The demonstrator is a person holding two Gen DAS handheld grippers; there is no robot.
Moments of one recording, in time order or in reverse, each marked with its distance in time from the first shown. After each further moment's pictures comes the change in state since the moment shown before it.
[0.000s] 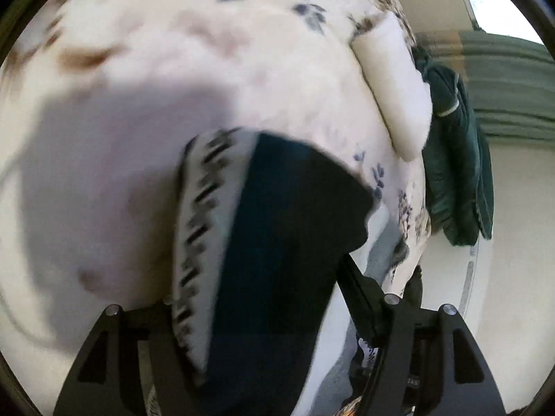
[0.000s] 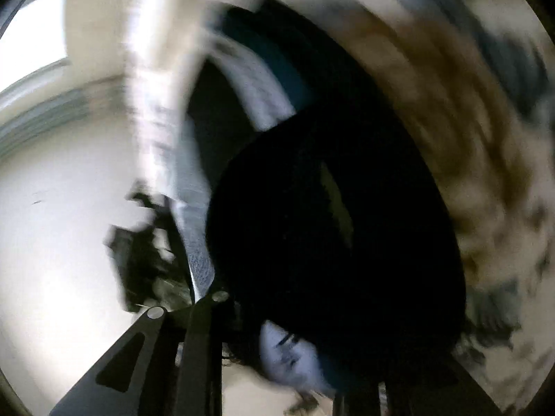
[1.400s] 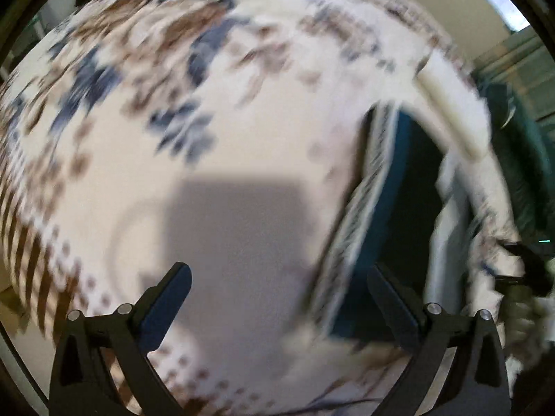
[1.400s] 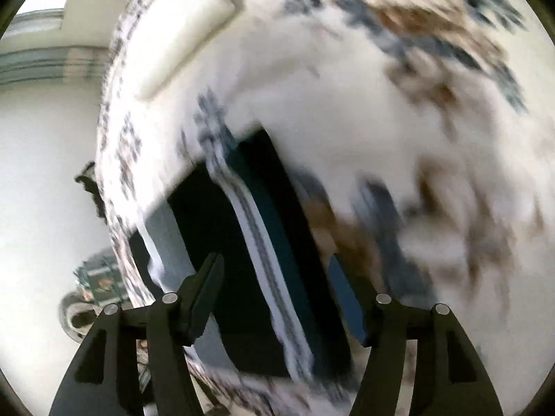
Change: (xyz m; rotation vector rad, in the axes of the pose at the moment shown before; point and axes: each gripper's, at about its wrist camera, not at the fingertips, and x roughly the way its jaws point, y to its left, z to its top) left arm -0.095 0.011 -0.108 0.026 -0.312 0.456; right arm -0.130 0.077 0.128 -0.307 -0.121 -0.202
